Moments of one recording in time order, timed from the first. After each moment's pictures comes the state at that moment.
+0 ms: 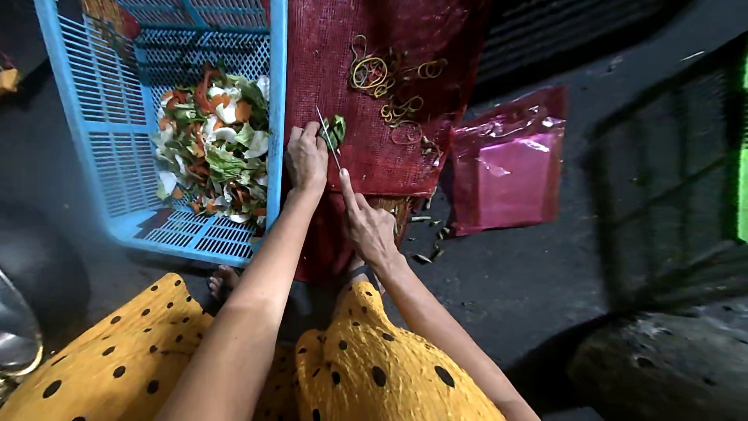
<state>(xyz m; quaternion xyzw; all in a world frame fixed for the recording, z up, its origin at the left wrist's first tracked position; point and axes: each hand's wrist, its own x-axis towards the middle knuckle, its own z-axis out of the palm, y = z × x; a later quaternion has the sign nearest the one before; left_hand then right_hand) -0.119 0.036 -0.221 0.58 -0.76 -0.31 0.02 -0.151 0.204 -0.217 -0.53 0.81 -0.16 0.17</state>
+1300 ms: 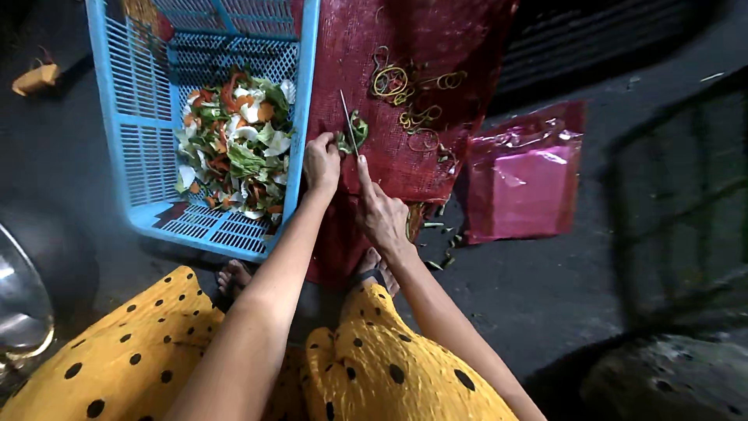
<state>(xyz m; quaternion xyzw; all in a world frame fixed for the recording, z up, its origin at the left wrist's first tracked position) -0.108 0.034 -0.215 0.60 -0.65 -0.46 0.03 -0.161 0.185 -0.223 -0.52 0.81 -0.18 0.20</state>
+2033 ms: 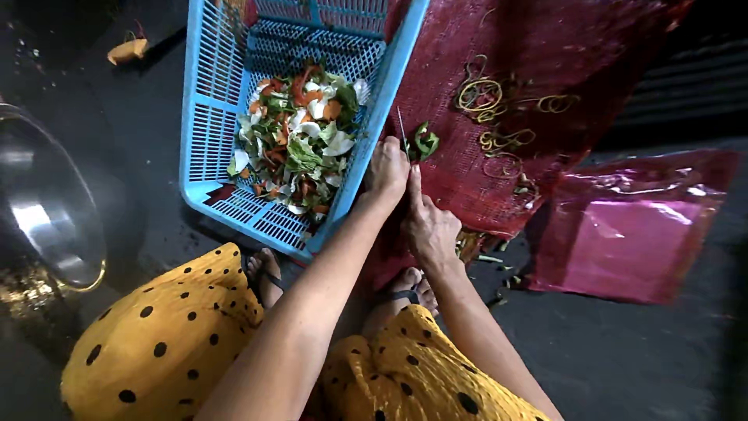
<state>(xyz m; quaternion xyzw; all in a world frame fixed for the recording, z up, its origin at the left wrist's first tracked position) -0.122 0.027 -0.197 0.60 -0.70 -0.39 -0.07 -0.160 0.160 -0.218 -0.51 0.82 -0.06 0.27</state>
